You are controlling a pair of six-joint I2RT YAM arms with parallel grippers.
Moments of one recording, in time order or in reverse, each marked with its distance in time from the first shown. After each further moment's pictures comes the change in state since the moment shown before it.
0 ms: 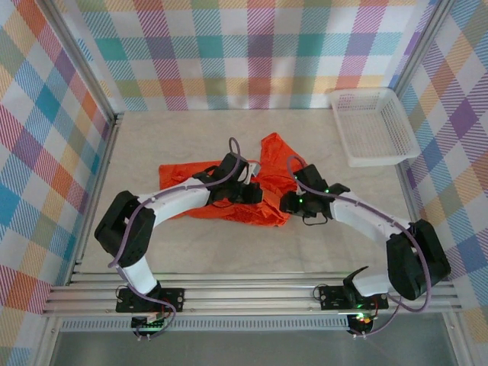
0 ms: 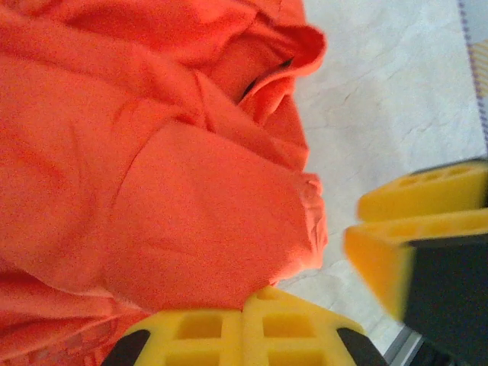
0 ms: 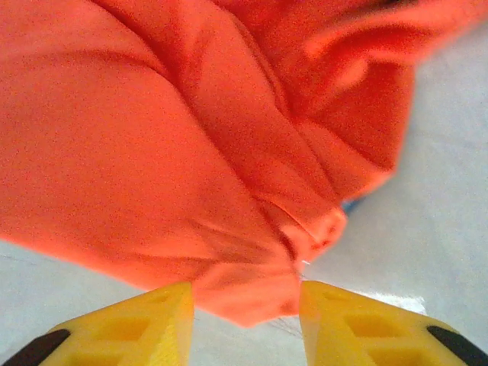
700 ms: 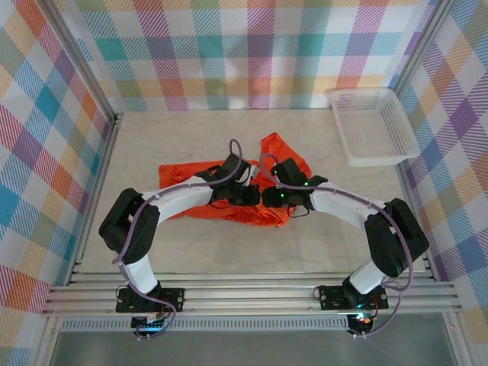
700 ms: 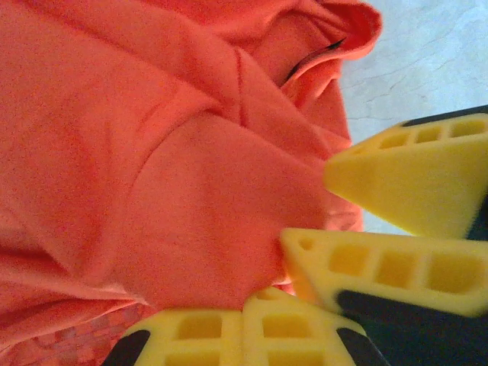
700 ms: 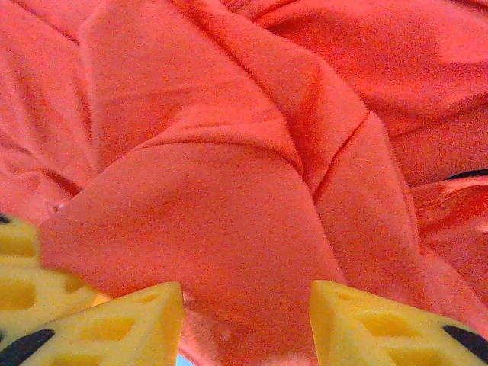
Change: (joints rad) left arm 0.000 0.035 0.048 -0.078 -0.036 -0.014; right arm 0.101 0.195 0.117 0.108 0.064 -0.175
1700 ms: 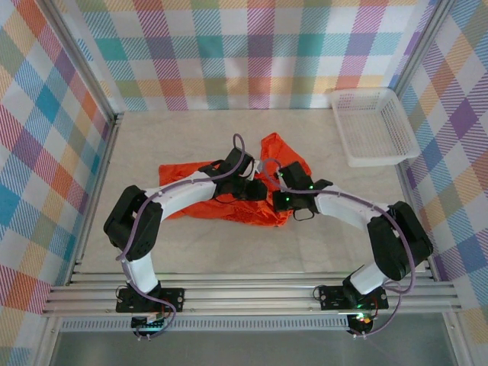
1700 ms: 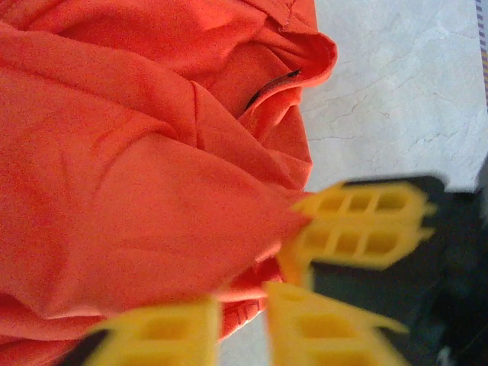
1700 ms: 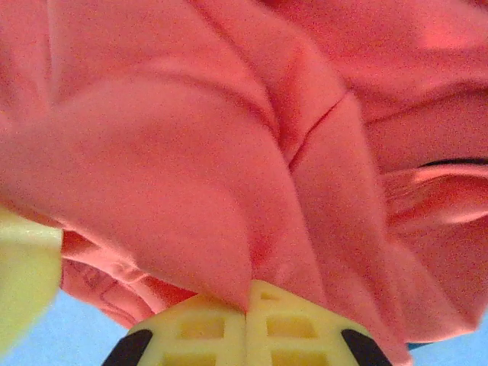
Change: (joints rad) left arm 0.001 0.041 0.080 -0.018 0.038 -0.009; right arm -0.064 -0.040 -0.060 0.029 -0.032 -0.104
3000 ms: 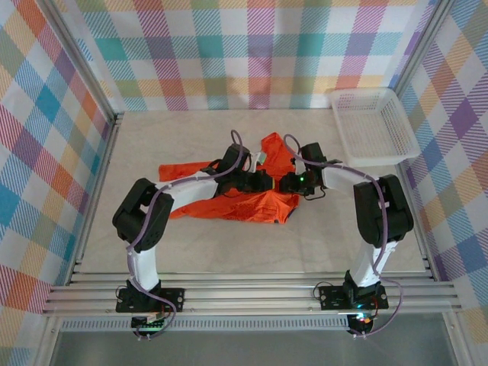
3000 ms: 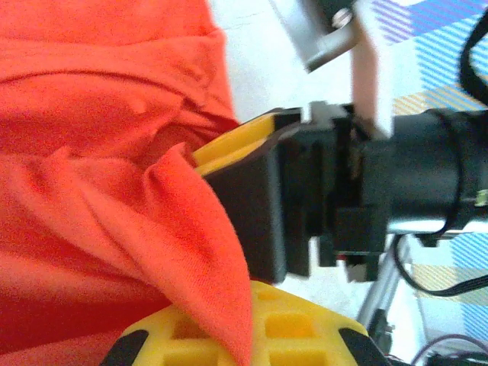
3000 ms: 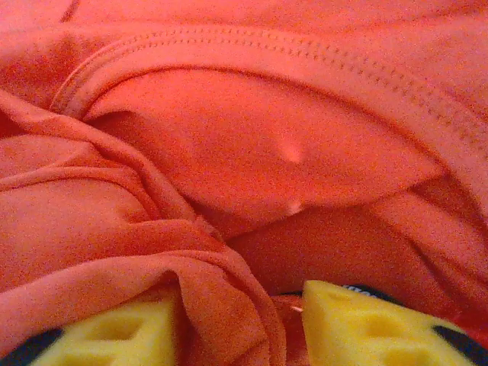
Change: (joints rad) left arm 0.062 0.090 -0.040 0.384 0.205 -0.128; right arm -0.247 0.256 0.164 -0.038 -0.277 -0.013
